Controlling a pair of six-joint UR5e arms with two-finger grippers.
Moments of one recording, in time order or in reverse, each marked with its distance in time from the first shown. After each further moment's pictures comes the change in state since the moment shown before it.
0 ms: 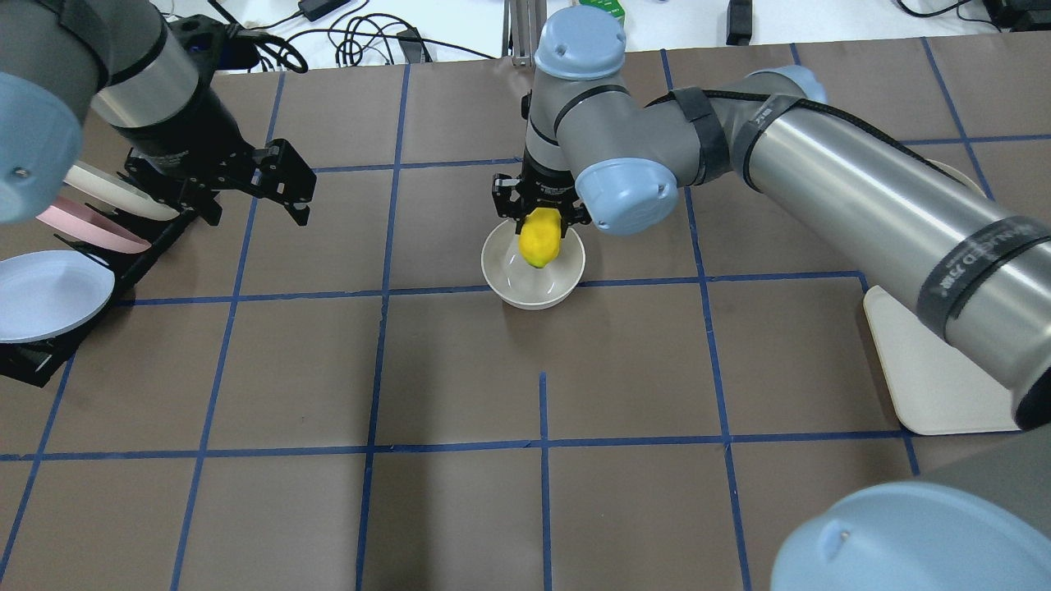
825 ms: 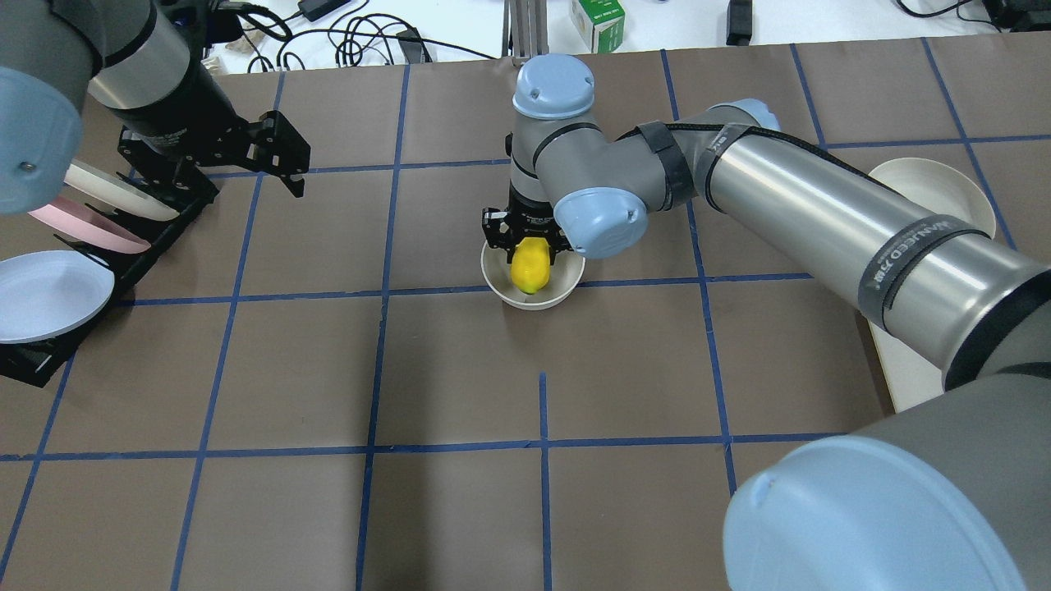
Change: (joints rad) left arm 0.002 -0.020 0.001 0.087 0.006 -0.059; right arm 0.022 0.070 0.007 -0.015 -0.005 -0.014
